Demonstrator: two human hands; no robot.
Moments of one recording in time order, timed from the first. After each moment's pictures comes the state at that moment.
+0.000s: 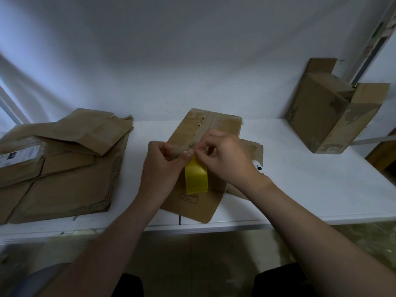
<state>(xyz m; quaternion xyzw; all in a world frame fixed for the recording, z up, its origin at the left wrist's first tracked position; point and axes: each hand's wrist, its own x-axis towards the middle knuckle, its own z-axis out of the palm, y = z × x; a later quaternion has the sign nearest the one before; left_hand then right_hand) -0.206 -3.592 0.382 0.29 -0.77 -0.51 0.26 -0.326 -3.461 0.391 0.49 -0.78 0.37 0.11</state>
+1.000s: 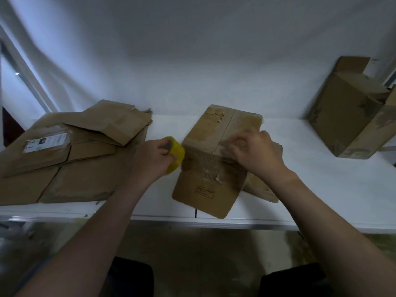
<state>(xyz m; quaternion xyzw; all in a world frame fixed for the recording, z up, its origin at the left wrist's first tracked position) -0.182 -3.658 0.383 0.33 -0.83 -0.43 0.15 -0.341 -3.453 0.389 0.36 -0.90 0.23 0.07</state>
